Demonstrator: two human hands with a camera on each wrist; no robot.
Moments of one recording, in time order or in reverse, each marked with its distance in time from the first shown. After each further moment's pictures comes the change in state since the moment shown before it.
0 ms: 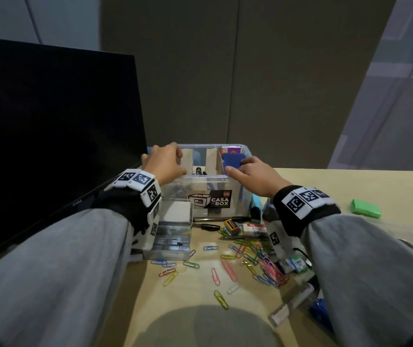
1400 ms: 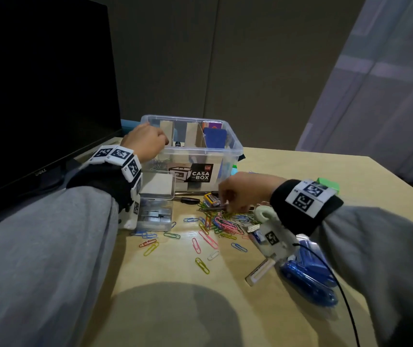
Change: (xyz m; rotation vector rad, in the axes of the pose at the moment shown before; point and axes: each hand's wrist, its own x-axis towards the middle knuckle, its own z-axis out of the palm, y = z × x) left_hand 0.005 -0.013 0.021 -0.028 -0.101 0.083; right_hand -0.051 -0.007 0.013 -0.265 -0.515 -0.027
